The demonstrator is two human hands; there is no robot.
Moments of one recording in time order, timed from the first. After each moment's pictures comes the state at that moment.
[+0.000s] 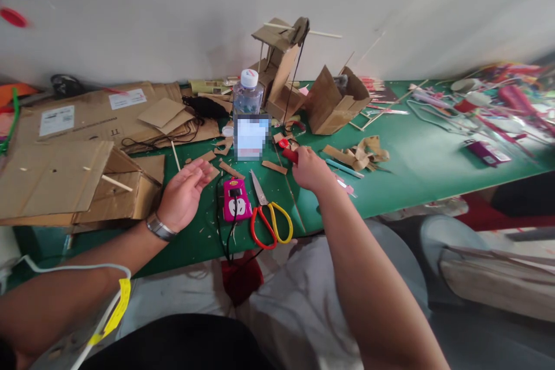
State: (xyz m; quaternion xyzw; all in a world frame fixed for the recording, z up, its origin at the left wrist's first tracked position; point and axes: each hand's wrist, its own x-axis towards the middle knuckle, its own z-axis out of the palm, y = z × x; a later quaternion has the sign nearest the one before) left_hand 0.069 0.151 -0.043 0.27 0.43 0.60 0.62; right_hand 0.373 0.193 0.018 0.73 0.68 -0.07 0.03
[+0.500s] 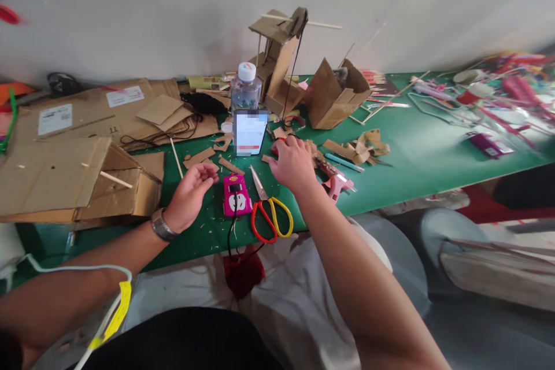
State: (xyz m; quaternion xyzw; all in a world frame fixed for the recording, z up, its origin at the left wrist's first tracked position) left_hand 0.070 0.143 -0.055 0.45 0.44 0.53 0.56; right_hand 0.330 0.186 0.012 0.66 0.74 0.02 -0.09
